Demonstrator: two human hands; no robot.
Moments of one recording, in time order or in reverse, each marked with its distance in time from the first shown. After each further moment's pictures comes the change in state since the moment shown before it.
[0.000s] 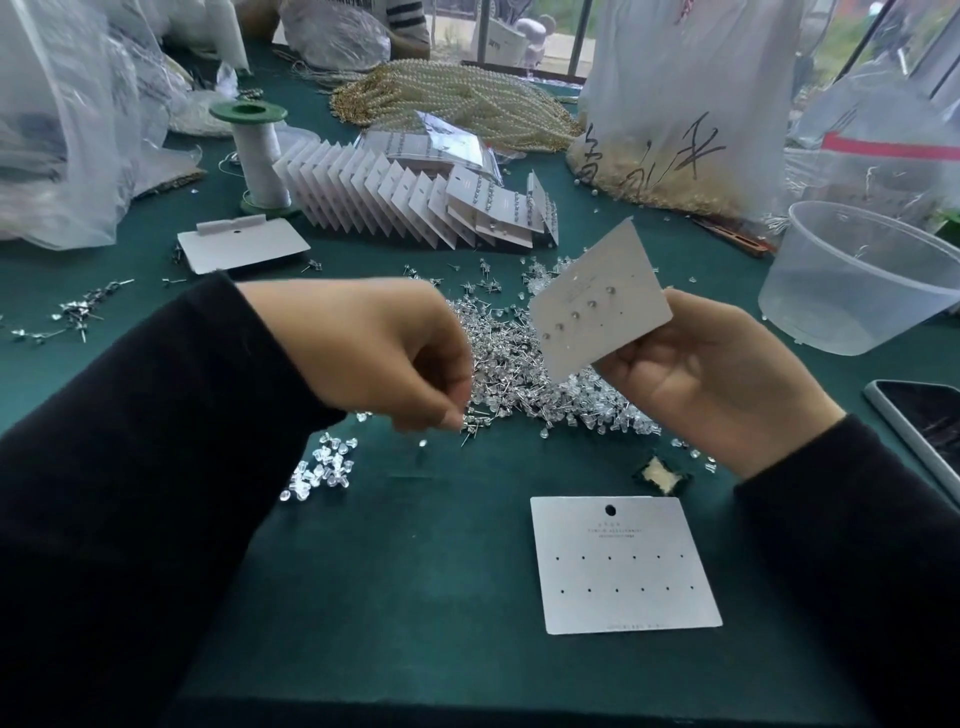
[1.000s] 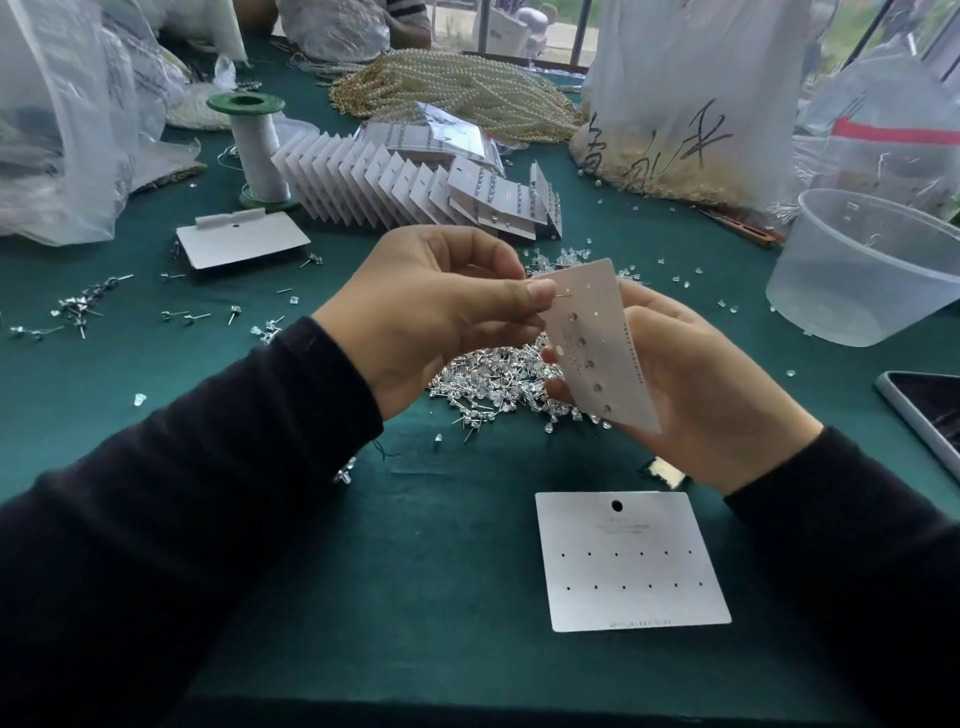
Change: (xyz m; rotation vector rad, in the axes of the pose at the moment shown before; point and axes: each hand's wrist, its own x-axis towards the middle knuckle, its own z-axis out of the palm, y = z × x) left_hand 0.021 0.022 0.027 -1.078 0.561 0.203; right_hand -0.006 0.014 0.013 -0.272 -0.176 0.007
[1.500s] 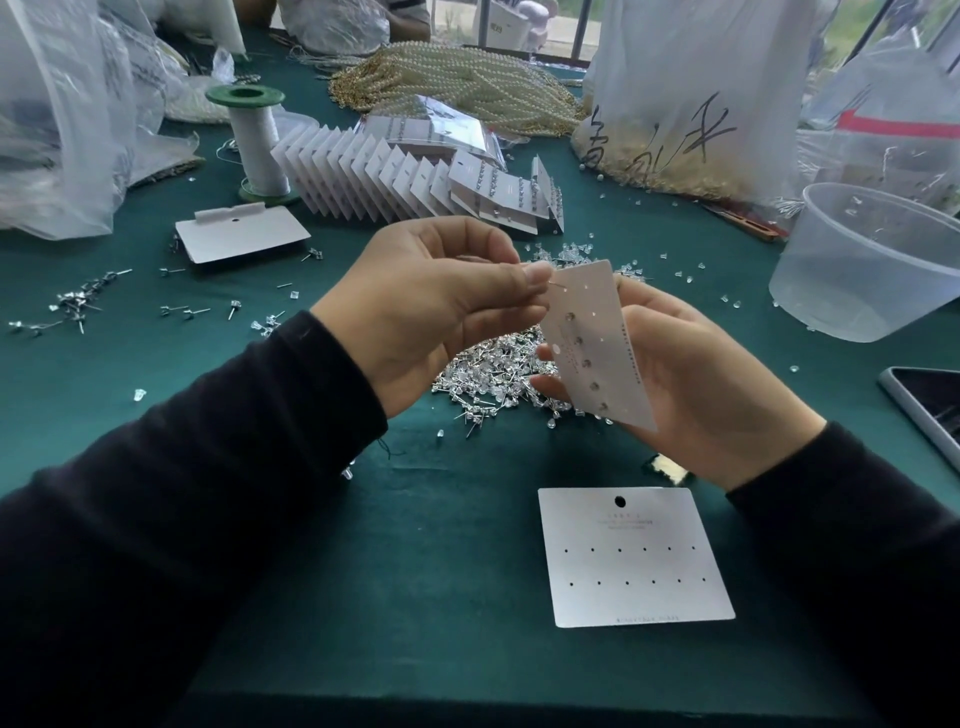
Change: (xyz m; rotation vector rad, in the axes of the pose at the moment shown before) left_hand 0.000 0.000 0.000 -0.118 0.037 -0.012; right_hand 0.002 0.003 -0.002 0.022 -0.030 -0.013
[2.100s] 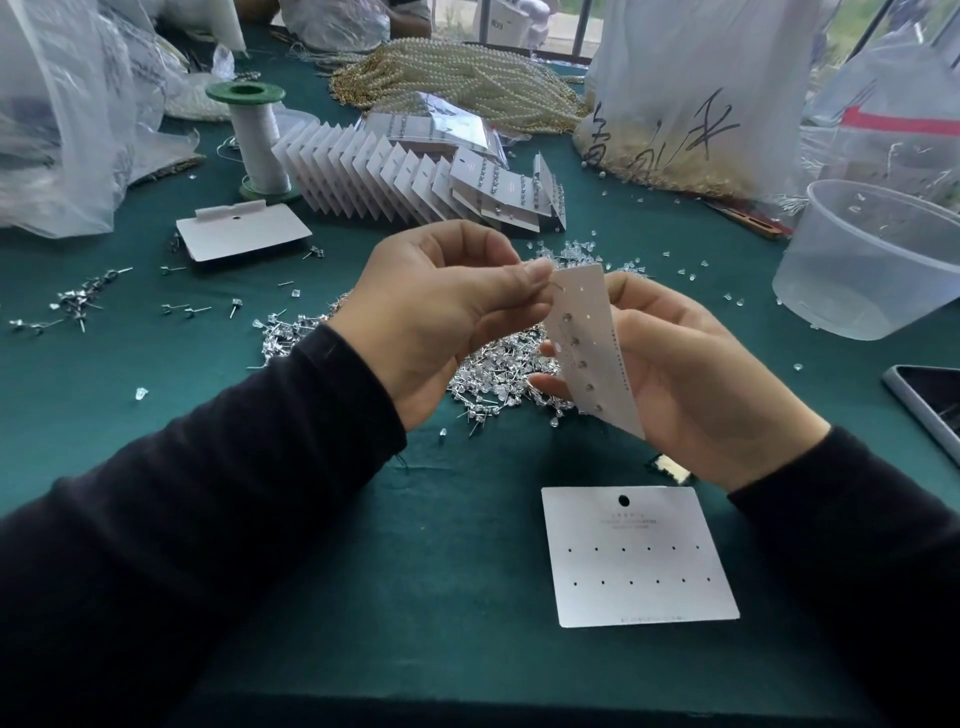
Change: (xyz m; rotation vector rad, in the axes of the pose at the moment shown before) left_hand -0.002 -0.007 0.005 -0.062 0.095 0.040; right_hand -0.001 0.003 0.002 -0.006 0.036 -0.040
